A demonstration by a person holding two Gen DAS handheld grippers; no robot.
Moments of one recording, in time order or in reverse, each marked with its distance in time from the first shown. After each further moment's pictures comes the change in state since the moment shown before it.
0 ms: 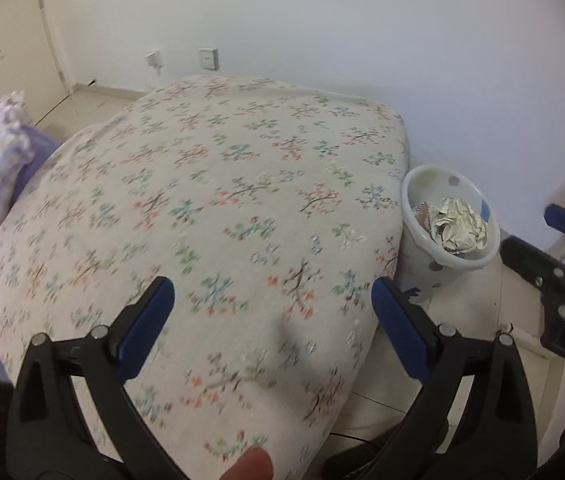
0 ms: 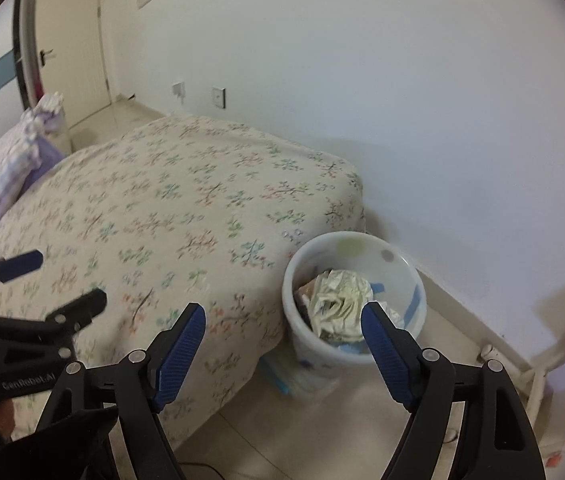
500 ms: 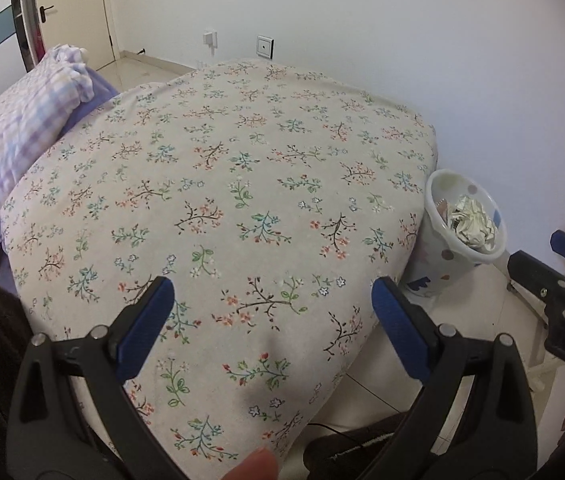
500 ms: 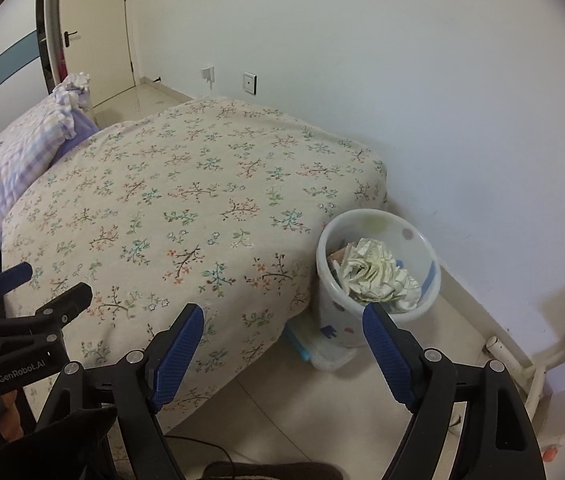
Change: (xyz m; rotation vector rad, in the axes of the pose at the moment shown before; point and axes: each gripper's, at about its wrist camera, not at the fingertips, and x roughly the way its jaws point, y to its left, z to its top) left arm -0.033 0.021 -0.050 -0.155 -0.006 0.067; right arm -0.026 0.026 -0.024 -0.042 0.036 0.054
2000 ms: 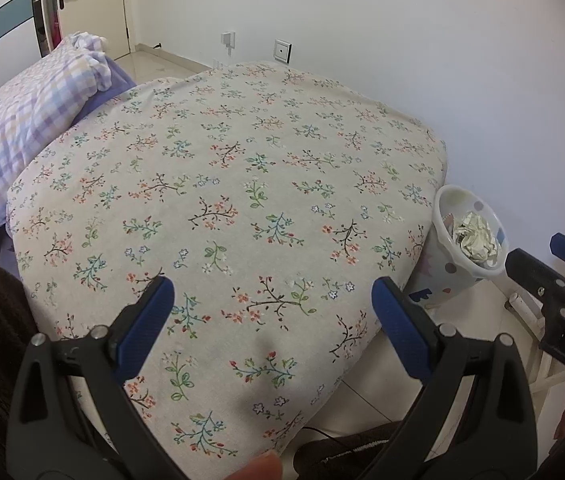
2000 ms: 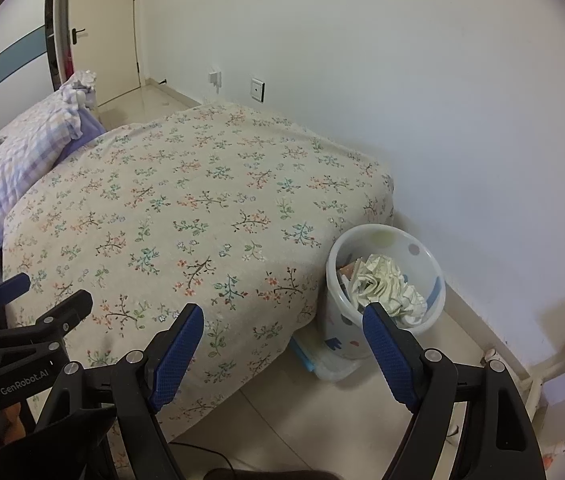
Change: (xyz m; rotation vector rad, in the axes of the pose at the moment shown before) left arm -0.004 0.016 -0.003 -0.063 -0.011 -0.002; right arm -0.004 0.015 0.010 -0.028 -0.032 -0.001
